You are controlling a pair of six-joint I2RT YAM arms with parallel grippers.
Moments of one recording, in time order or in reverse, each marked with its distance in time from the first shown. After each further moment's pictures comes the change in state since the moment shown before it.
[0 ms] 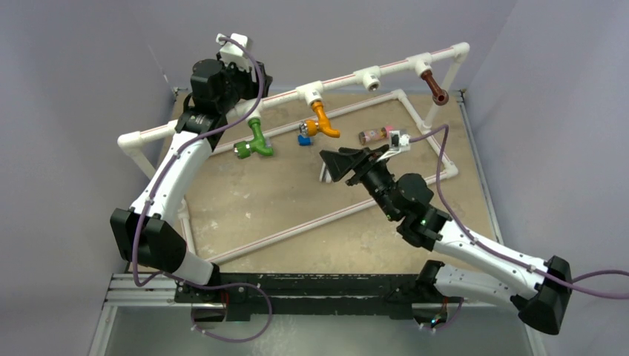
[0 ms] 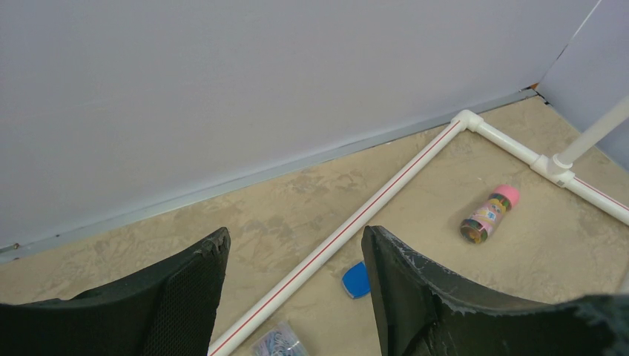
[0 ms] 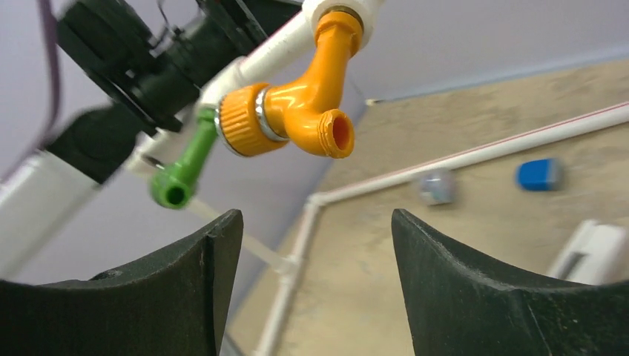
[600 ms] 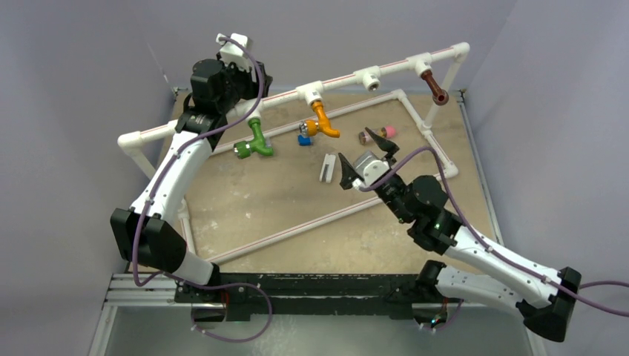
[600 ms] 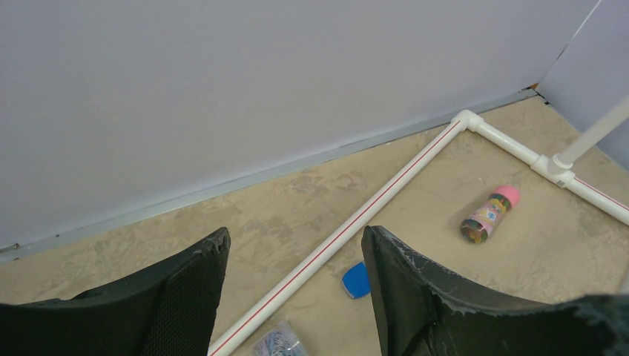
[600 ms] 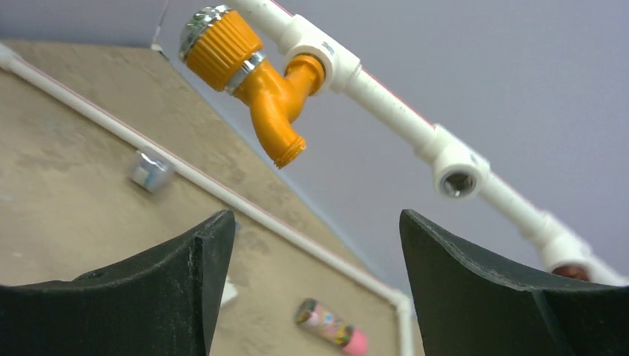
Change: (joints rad) left arm 0.000 0.002 0.000 0.001 0.000 0.000; right arm 0.000 -0.105 0.046 -0.144 -0.062 -1.307
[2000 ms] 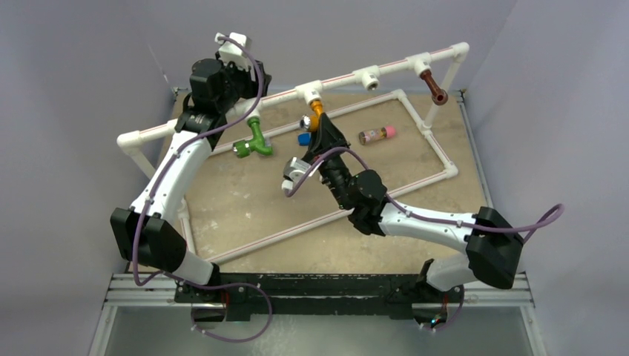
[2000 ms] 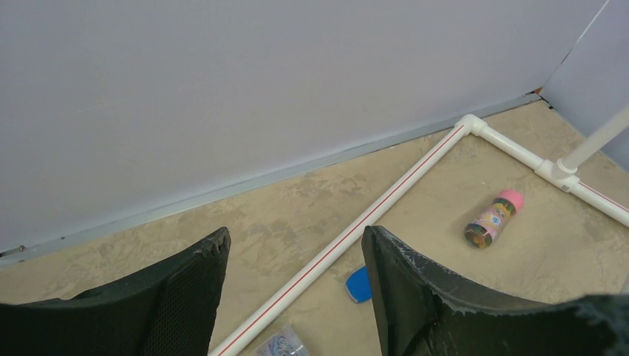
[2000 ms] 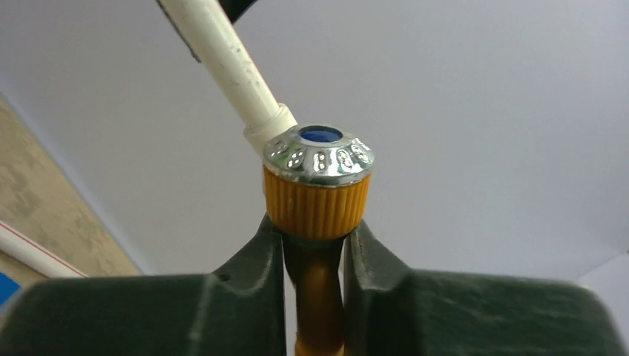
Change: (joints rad) left arm 0.000 0.001 0.000 0.003 -0.001 0.002; right arm 0.101 0.579 0.096 0.712 0.120 -0.832
